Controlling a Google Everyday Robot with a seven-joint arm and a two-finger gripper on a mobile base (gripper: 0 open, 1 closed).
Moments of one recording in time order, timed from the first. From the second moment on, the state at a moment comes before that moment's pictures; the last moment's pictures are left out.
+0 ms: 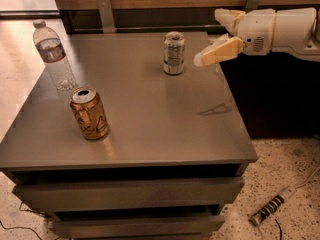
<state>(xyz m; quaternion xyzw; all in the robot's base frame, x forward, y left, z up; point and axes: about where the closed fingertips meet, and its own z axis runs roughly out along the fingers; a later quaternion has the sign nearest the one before) 0.628 -0.121 0.977 -0.47 0.63 0.28 0.55</state>
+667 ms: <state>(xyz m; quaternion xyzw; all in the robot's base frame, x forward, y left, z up) 0.661 -0.113 0.953 -0.47 0.62 0.28 0.56</state>
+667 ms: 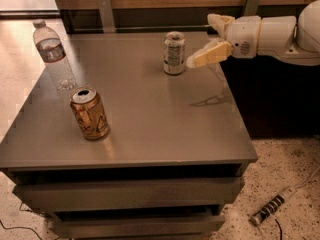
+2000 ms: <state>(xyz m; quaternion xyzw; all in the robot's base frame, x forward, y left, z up) 0.704 -0.090 0.910 -0.46 0.62 0.31 0.56</state>
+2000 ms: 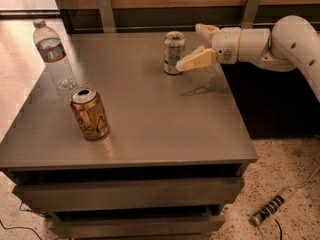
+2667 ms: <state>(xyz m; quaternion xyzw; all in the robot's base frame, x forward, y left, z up) 0.711 -0.079 0.890 -0.45 0.61 0.33 0.56</state>
